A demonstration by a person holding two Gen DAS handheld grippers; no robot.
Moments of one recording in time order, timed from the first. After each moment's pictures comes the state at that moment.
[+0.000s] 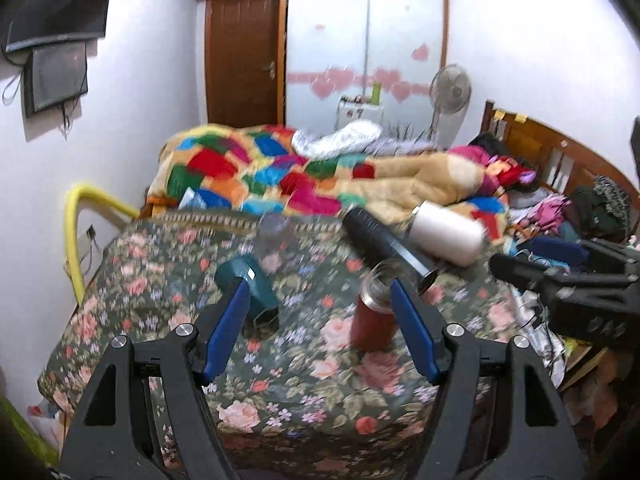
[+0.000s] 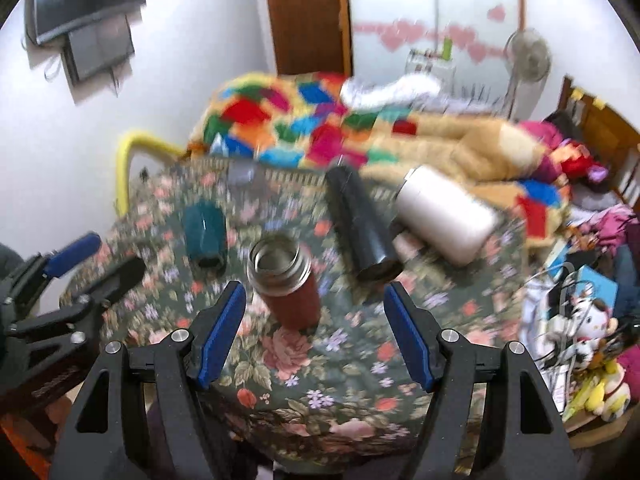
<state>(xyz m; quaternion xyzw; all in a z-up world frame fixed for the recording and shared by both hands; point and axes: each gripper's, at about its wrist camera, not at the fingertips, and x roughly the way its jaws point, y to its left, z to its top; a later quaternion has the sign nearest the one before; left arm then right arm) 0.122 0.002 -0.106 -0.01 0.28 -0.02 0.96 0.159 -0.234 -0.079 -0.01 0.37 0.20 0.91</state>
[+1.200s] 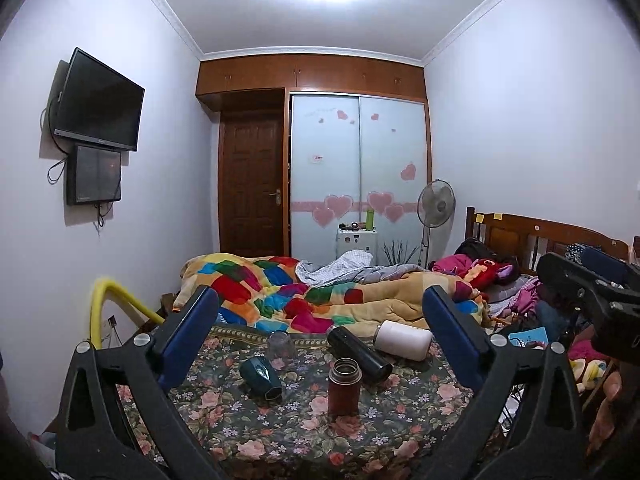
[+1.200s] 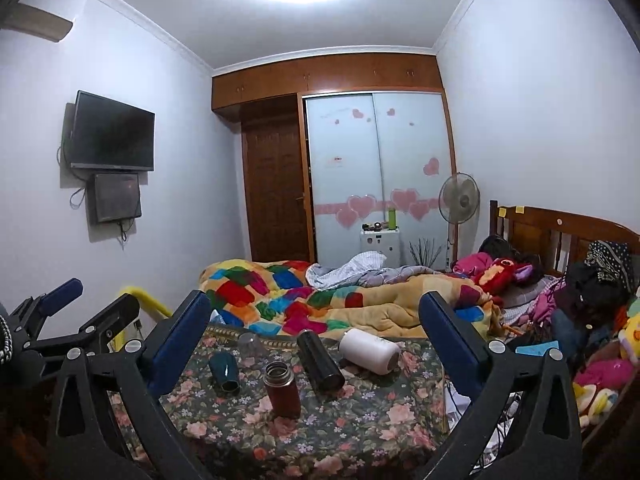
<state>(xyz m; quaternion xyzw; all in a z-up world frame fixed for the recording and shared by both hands) -0.050 -0.026 0.004 0.00 0.06 0.00 1.00 -0.012 -0.294 0.024 0.04 0.08 0.14 0.99</state>
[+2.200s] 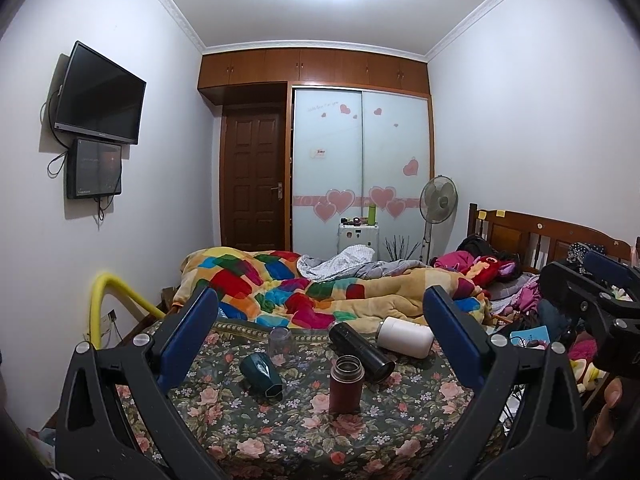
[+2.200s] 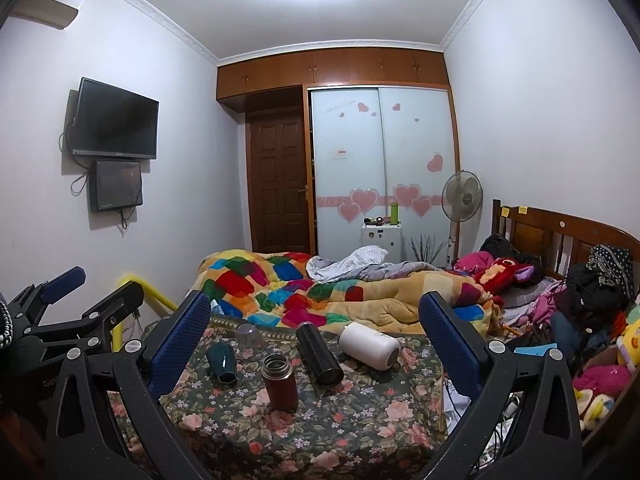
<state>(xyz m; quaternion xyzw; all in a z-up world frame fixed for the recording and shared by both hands) -0.042 -0.028 -0.001 -0.01 0.07 0.00 1.00 -0.012 -0.297 0.020 0.03 0.09 0.14 0.99</state>
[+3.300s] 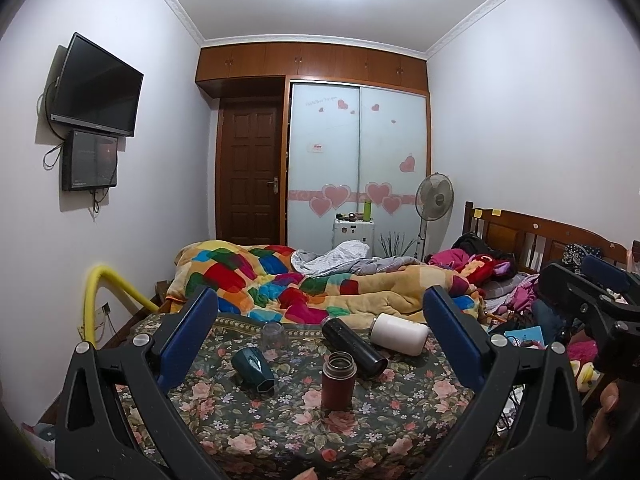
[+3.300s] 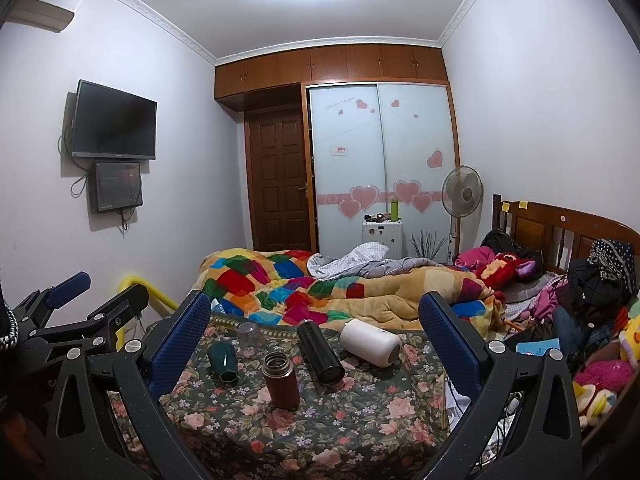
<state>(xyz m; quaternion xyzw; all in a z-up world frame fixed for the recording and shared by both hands) -0.037 -0.031 -0.001 -0.01 0.08 -0.01 1.00 -0.010 -0.297 0.019 0.04 0.10 0.14 0.98</state>
